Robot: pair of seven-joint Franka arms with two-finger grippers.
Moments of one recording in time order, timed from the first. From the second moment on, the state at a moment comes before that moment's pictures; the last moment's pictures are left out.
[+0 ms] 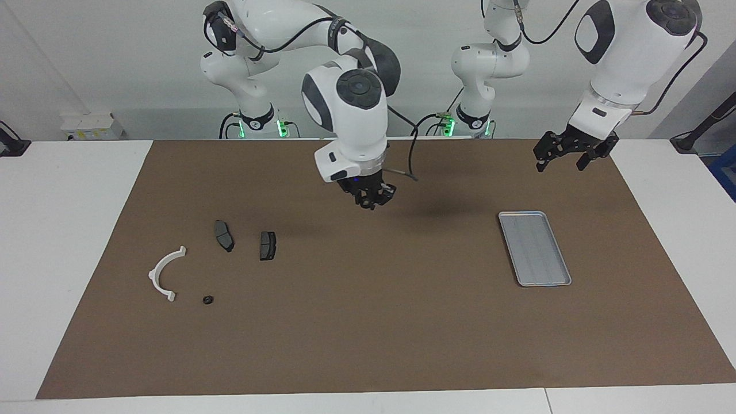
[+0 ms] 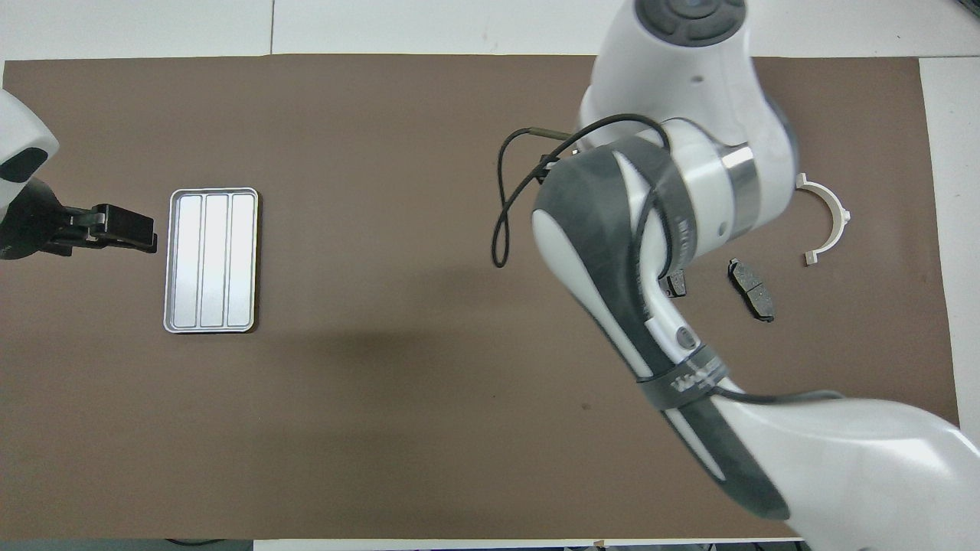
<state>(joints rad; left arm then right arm) -0.06 -0.02 -0.03 -1.67 0.00 1.64 -0.04 0.58 0.52 0.02 -1.17 0.08 1.65 1.09</state>
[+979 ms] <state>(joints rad) -0.06 -0.02 -0.03 -1.67 0.00 1.64 -0.04 0.74 0.76 0.01 -1.23 0.06 2.05 1.34</state>
